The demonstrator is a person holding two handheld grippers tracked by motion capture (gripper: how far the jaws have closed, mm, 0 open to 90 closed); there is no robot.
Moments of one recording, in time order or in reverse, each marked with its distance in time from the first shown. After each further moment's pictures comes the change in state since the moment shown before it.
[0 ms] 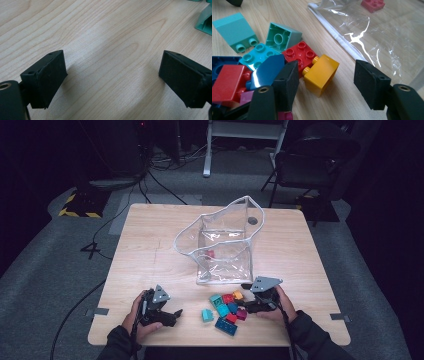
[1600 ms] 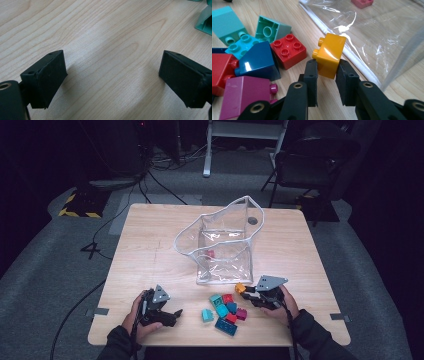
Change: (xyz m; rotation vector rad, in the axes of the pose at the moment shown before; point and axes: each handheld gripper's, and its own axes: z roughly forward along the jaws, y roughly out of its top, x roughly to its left) left arm 0.000 0.000 0.000 0.000 0.000 0.000; right arm -0.011 -0.010 -0.009 -0.006 -0.023 0.003
